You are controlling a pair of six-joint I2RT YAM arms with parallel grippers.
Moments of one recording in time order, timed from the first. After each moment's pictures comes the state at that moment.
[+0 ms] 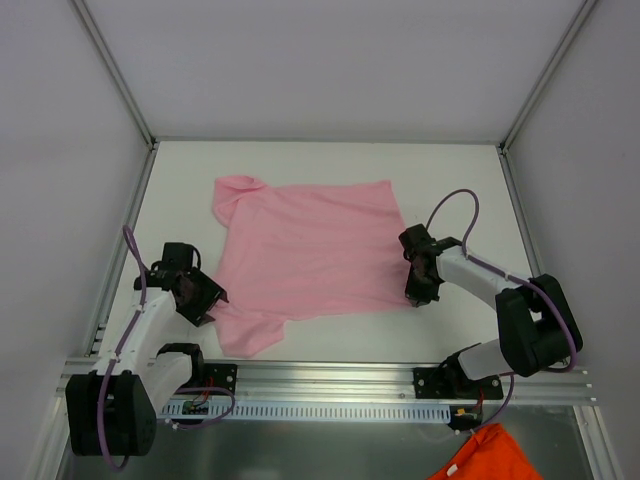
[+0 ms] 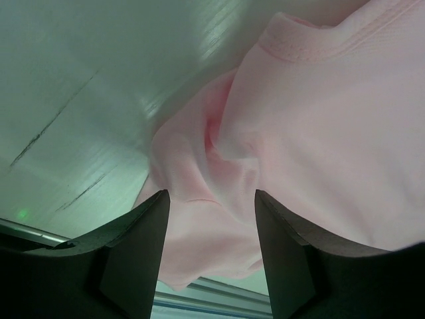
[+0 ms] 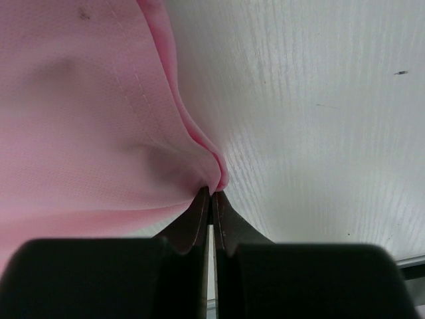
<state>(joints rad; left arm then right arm) 0.01 0.94 0.54 -0.87 0.06 -0.92 0.43 1.43 0.75 -0.77 0.19 0.68</state>
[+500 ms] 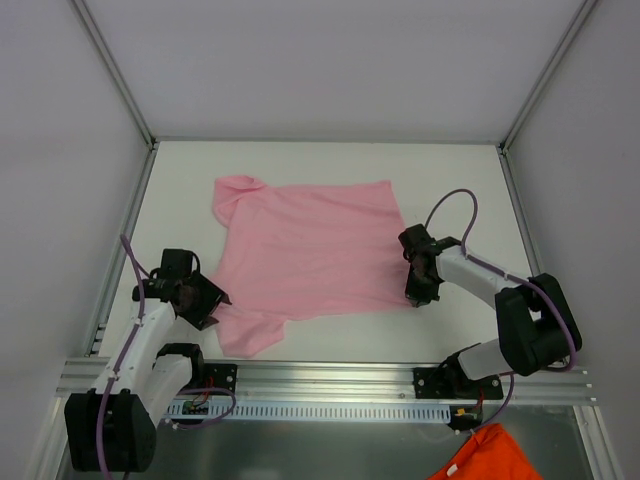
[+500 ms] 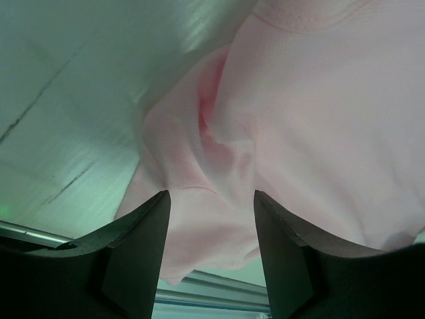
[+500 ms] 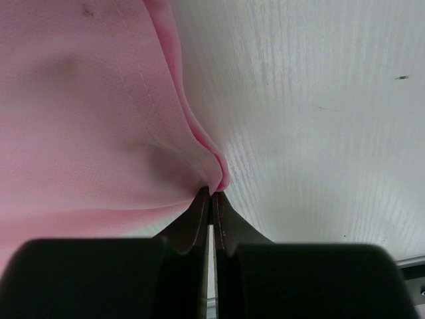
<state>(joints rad) 0.01 0.86 0.49 -0.88 0.11 -0.97 0.43 1.44 0.75 -0.77 0.19 0.65</state>
